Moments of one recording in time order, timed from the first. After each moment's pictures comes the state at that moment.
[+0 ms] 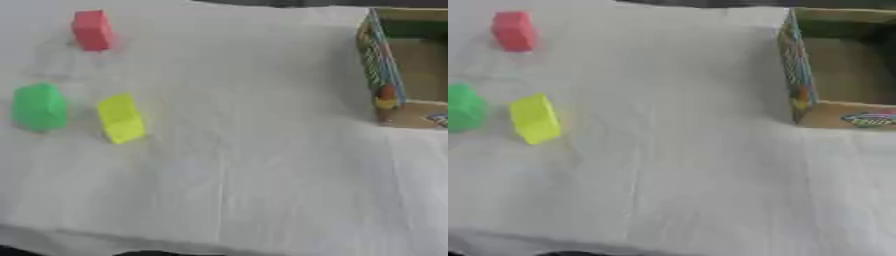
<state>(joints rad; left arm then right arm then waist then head) -0.81 0.68 -0.07 -1.40 0.47 0.19 0.34 -0.62 -0.69 -0.05 -1.66 -0.45 0.26 -0.37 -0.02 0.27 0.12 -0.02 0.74</state>
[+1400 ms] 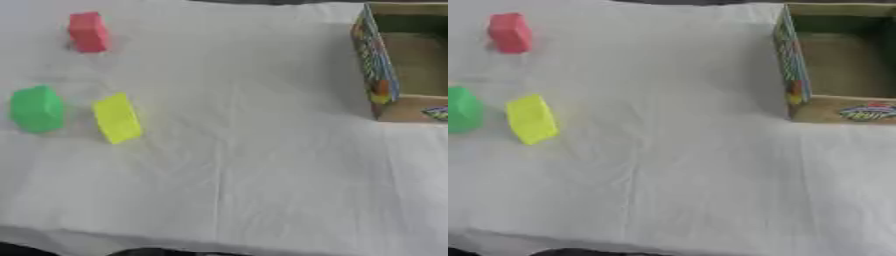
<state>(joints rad) -0.74 1.00 -0.37 -1.59 0.23 0.37 0.12 -0.58 -0.71 -0.03 -1.72 -0.40 0.30 -0.31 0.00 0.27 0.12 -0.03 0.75</state>
